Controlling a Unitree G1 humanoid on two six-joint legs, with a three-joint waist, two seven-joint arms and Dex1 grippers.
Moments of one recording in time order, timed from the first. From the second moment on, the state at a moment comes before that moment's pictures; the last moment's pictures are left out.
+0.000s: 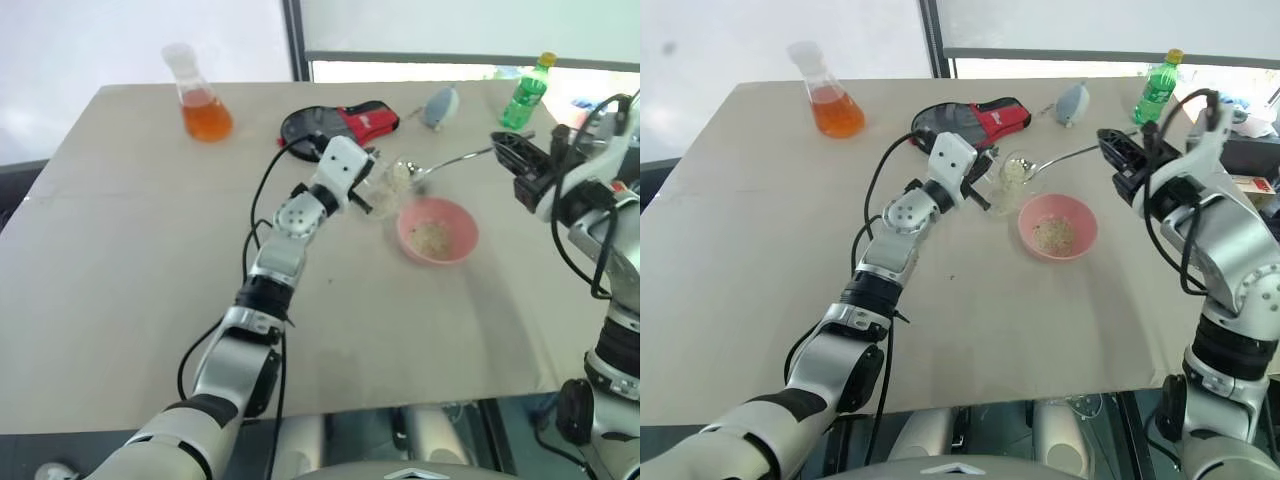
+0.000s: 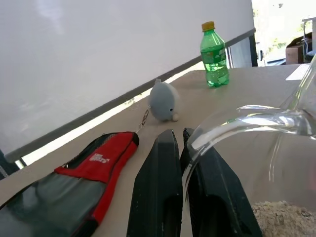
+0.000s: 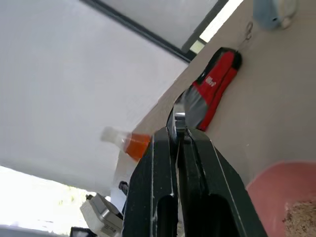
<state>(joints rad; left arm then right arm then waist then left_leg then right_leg) -0.85 0.15 -0.13 0.55 0.06 -0.16 -0.42 -0.50 -0.42 -0.43 -0.40 1.93 0.69 -0.76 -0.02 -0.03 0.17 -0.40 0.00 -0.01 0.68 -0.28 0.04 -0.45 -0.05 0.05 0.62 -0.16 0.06</state>
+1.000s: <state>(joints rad) -0.87 0.21 -0.12 0.64 0.11 -0.14 -0.41 -0.28 -1.07 -0.11 -0.75 1.07 0.70 -0.16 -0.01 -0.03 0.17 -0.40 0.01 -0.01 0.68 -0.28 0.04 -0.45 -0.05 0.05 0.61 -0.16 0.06</state>
